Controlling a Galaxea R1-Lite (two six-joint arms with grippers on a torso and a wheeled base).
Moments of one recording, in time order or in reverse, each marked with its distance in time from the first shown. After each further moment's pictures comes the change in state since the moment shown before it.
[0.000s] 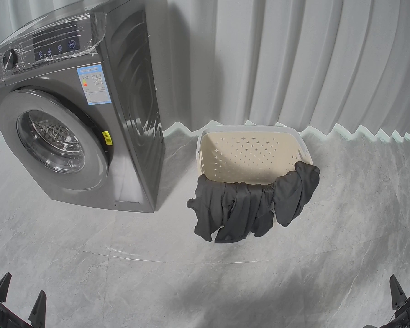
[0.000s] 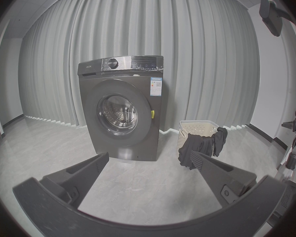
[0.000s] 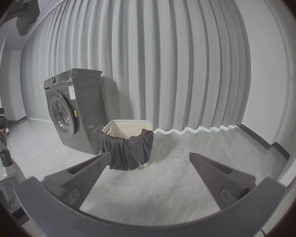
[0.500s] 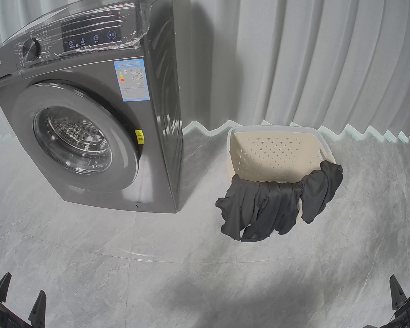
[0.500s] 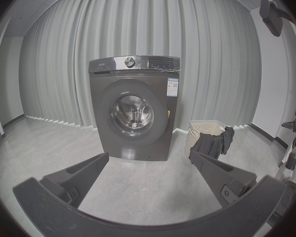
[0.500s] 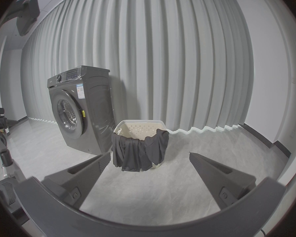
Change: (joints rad) left arm 0.000 0.000 0.000 0.000 0.000 -0.001; right arm 0.000 0.000 0.000 0.000 0.000 0.000
